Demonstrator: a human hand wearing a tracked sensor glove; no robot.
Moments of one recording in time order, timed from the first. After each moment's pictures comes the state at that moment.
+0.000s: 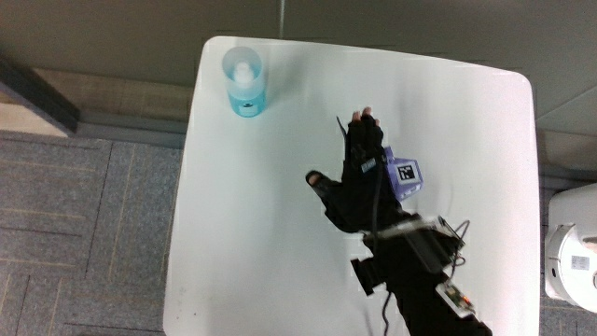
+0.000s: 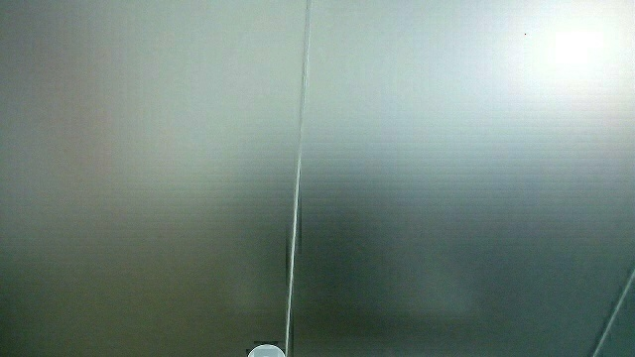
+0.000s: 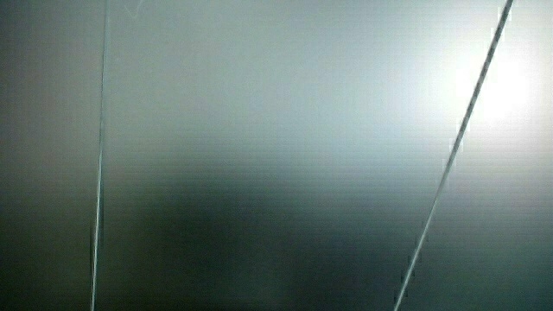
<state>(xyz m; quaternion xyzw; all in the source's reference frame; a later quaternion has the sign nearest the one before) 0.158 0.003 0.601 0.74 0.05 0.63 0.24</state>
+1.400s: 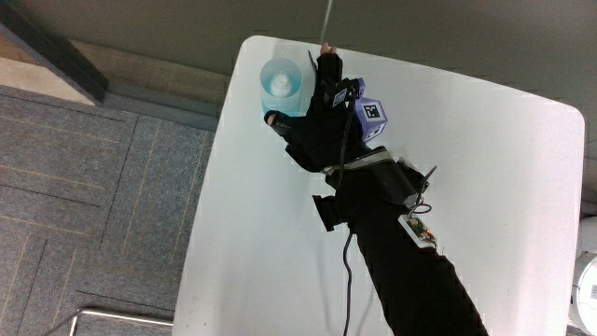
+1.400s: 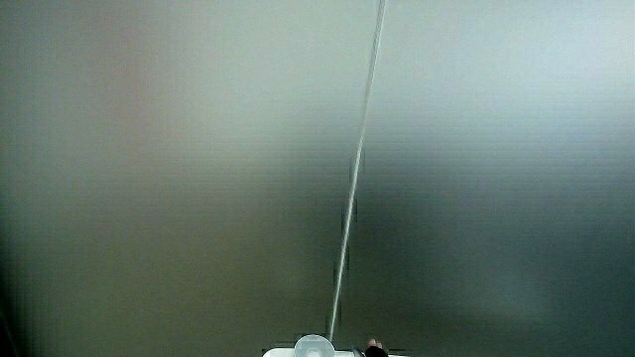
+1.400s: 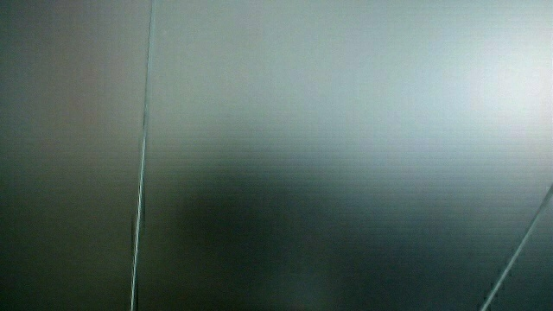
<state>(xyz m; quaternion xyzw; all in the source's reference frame) 0.105 -0.081 0.608 0.63 0.01 0.74 0.24</state>
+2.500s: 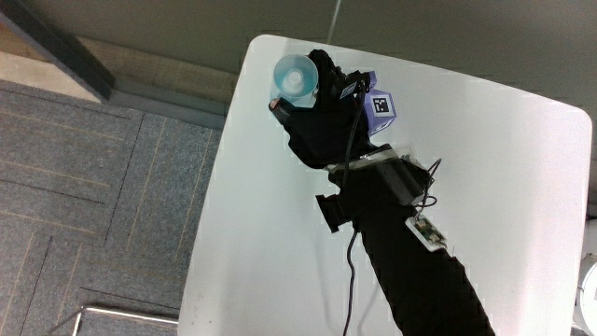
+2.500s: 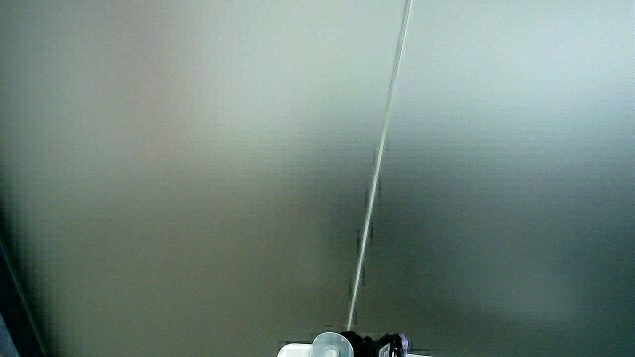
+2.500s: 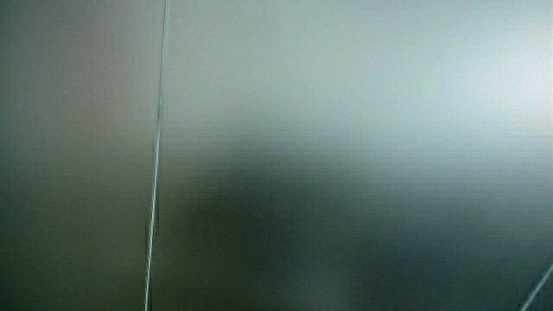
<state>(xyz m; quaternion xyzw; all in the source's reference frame) 0.112 -0.087 0.576 0.65 -0.02 0.74 0.16</state>
